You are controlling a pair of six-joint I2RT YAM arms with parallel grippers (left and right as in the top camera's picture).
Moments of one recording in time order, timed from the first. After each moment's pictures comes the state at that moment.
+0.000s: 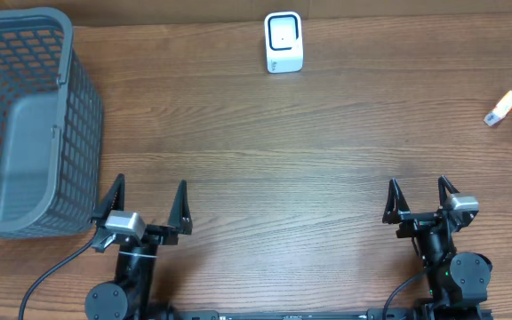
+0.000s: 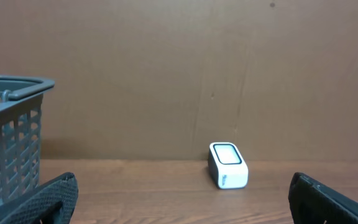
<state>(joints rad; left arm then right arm) 0.10 0.02 0.21 -0.01 0.23 -0.15 0.05 0.01 0.02 -0.03 -0.07 0.20</state>
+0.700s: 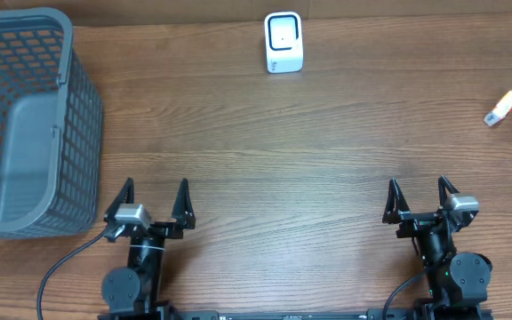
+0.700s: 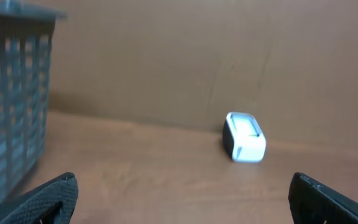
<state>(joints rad) 0.10 0.02 0.01 0.08 0.16 -0.21 0.05 0.01 0.02 -0.03 -0.07 0.20</state>
